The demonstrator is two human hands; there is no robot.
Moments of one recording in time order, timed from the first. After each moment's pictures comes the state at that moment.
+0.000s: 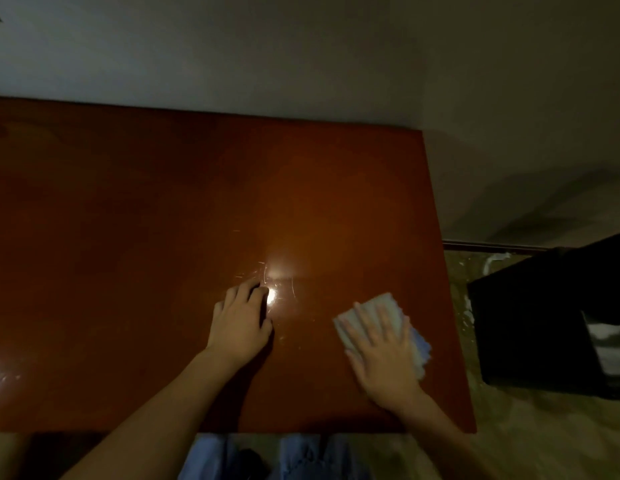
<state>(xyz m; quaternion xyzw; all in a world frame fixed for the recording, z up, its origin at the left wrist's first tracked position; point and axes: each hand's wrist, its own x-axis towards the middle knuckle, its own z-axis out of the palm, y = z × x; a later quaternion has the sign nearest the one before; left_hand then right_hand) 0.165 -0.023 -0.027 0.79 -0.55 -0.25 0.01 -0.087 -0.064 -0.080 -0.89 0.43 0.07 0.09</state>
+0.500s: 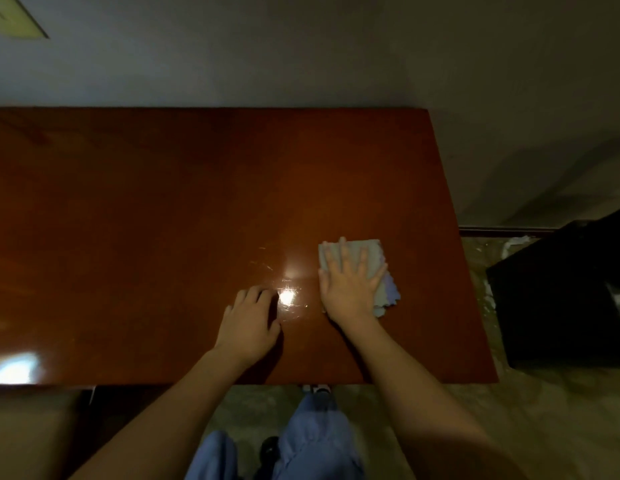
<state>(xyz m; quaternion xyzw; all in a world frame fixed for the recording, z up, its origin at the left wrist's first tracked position) 0.166 0.042 -0.023 0.78 -0.58 -0.24 -0.03 0.025 -0.064 -0.071 -0.80 0.58 0.06 0.15</state>
